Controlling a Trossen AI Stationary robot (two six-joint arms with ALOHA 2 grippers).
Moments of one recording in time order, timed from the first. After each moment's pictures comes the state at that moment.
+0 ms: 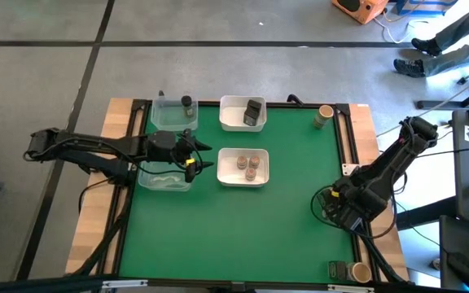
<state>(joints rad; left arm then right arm) 0.07 1.03 0.60 0.07 -0.09 -0.13 0.90 1.16 0.77 -1.31 -0.05 1.98</state>
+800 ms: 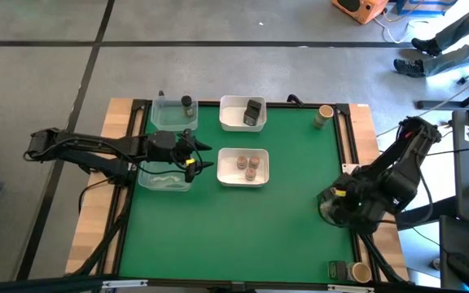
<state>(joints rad) 0.07 1.03 0.60 0.07 -0.09 -0.12 0.89 1.16 1.24 -1.42 0.24 1.72</state>
